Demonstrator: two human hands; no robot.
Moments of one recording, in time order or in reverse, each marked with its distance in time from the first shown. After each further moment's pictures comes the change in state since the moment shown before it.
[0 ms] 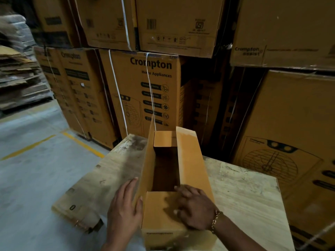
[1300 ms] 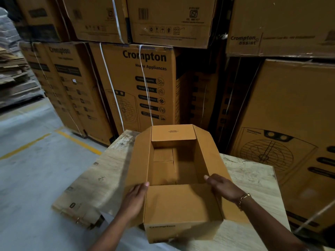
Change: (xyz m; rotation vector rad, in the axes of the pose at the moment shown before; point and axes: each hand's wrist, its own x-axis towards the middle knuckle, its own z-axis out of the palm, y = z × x) left_hand 0.031 -0.019 0.040 -0.271 -0.657 -0.472; right_hand -0.011 0.089 0.004 0.770 0.063 0.596
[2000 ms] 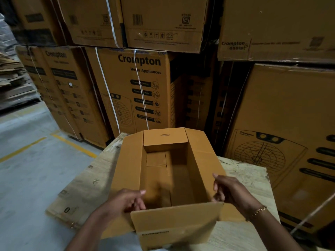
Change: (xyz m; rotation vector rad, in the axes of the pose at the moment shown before) left_hand -0.043 0.049 -0.040 -0.255 -0.341 0.008; right_hand -0.068 -0.007 -0.034 0.667 -0.006 -0.114
